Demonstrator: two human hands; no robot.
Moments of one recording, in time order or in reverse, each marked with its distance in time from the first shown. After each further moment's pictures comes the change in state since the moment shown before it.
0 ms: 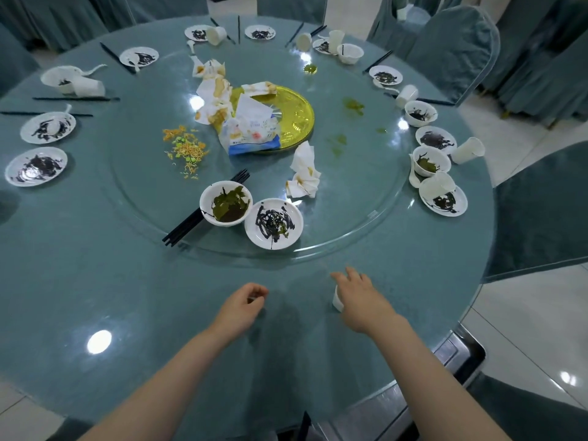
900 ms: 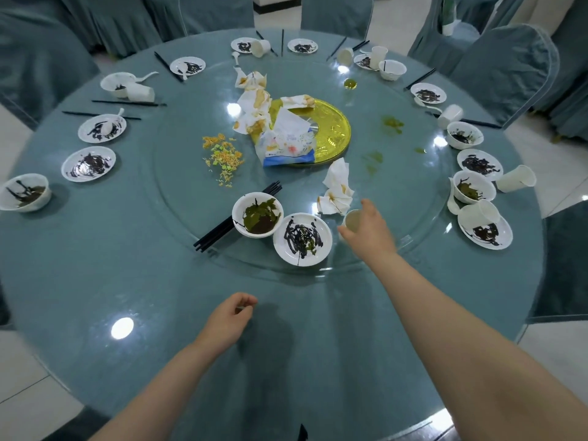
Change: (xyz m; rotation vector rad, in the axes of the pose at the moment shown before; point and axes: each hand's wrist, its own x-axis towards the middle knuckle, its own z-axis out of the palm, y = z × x) left_hand -0.010 -0.016 -0.052 -0.066 0.157 -0.057; right_hand 0.124 -0.025 -0.096 0.484 0.480 0.046
